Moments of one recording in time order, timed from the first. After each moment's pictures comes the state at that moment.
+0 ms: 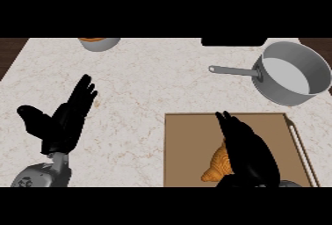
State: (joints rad) left arm -0.13 0.23 -0.15 -1.68 0.19 0.22 0.30; right arm -0.33 -0.46 0.71 -1.96 0.48 0.18 1.24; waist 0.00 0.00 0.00
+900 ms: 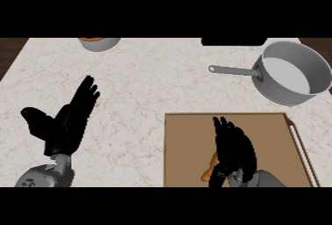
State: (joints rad) left arm -0.13 0.21 -0.15 -1.69 0.17 0.22 0.30; right arm -0.29 -0.32 0.69 -1.72 0.59 0.23 1.22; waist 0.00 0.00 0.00
